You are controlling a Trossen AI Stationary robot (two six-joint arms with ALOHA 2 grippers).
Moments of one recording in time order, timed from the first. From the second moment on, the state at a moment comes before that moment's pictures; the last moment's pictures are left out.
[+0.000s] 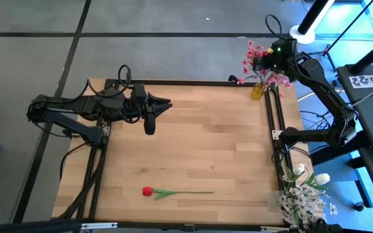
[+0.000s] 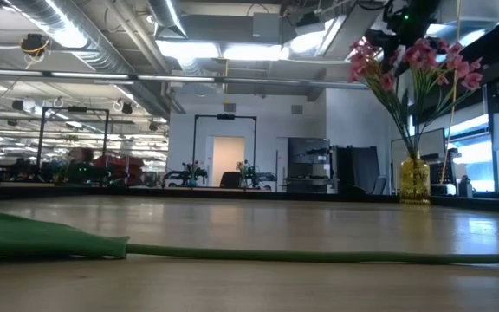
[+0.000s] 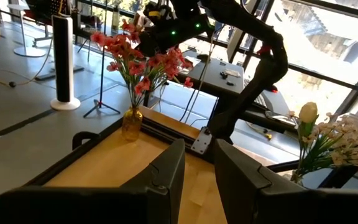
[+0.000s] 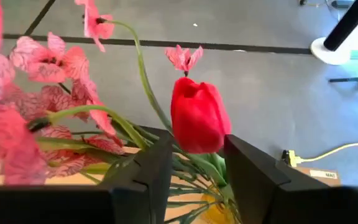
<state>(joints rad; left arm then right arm) -0.09 1.13 1.24 -0.27 -0.44 -0.33 -0.94 1.19 1.41 -0.92 0.33 0.36</state>
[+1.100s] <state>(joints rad) -0.09 1.13 1.24 -0.28 -0.44 -0.33 -0.94 1.17 1.41 -0.86 0.33 0.79</state>
